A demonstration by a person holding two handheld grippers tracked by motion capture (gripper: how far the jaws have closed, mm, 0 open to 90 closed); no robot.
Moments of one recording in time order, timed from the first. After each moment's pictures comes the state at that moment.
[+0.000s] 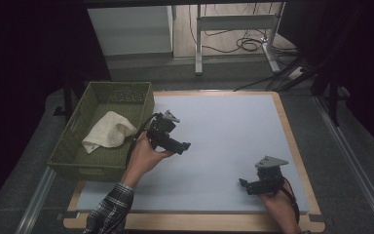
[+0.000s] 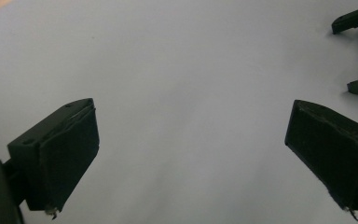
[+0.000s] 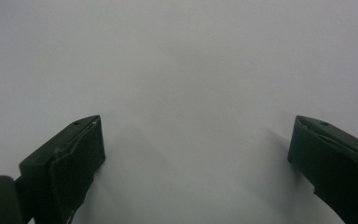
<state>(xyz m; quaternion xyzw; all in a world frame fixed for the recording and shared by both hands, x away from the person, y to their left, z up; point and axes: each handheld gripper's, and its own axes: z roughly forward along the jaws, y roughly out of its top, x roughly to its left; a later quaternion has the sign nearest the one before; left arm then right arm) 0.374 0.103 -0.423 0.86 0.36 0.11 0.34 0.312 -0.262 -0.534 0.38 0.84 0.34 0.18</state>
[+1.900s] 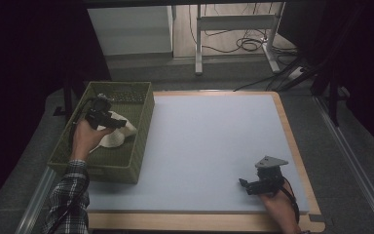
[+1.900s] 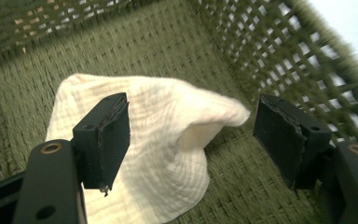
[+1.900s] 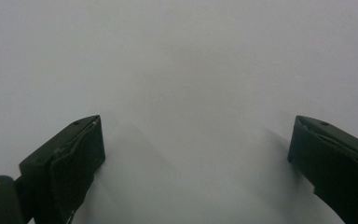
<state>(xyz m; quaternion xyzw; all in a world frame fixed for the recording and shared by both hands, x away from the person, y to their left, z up) 0.428 0.293 -0.436 0.80 0.51 0.16 0.25 0.312 -0.262 -0.534 0.38 0.84 0.34 0.18</state>
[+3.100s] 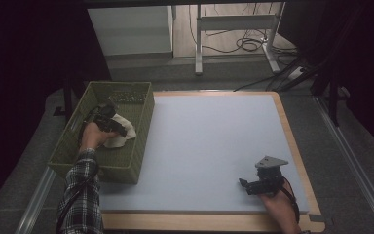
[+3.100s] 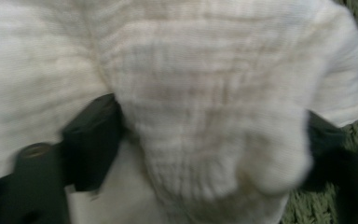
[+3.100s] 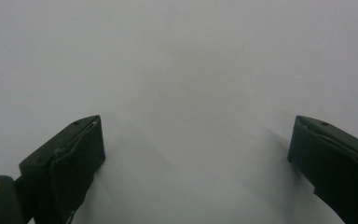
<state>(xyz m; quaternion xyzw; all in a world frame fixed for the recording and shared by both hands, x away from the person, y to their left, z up) 0.483 0.312 -0.510 0.78 0.61 0.00 0.15 0.312 -0.262 -0.534 0.38 0.84 0.34 0.18</state>
